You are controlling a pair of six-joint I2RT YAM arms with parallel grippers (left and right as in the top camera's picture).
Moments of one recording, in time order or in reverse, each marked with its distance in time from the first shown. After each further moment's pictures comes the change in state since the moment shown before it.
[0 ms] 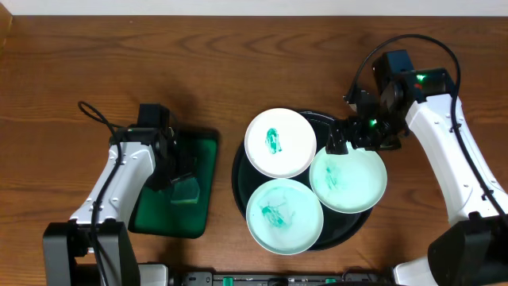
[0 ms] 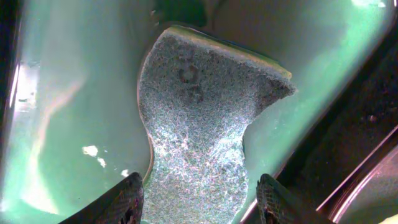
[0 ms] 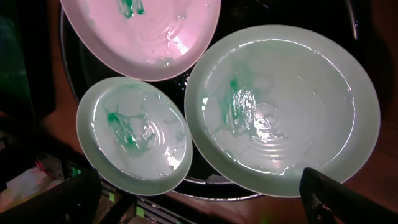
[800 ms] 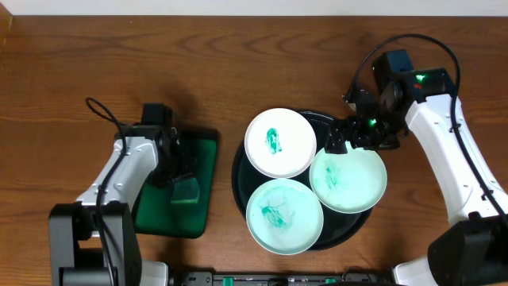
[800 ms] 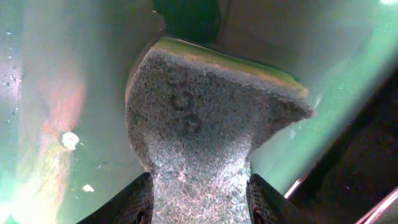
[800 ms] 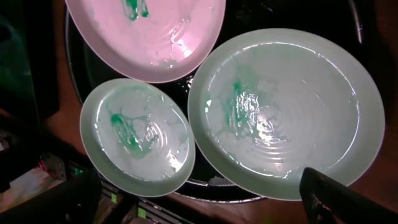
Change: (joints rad) left arm 0.000 0.076 0.000 0.044 0.001 0.038; right arm 0.002 0.000 0.000 0.007 -0.011 0.000
